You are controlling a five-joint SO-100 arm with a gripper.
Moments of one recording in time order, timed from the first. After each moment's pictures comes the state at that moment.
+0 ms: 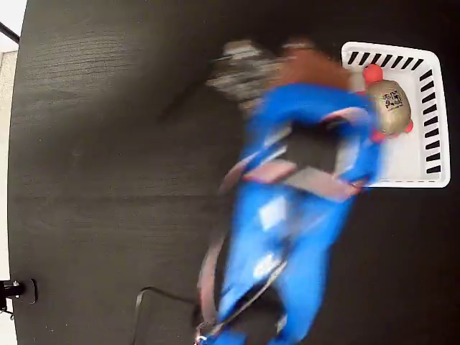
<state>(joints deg) 11.9 76.5 37.5 97.1 13.1</state>
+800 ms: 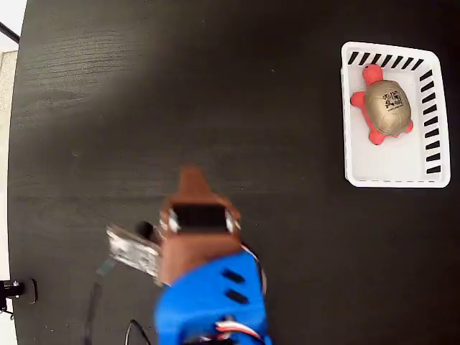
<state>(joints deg) -3.2 145.0 125.2 65.6 10.1</state>
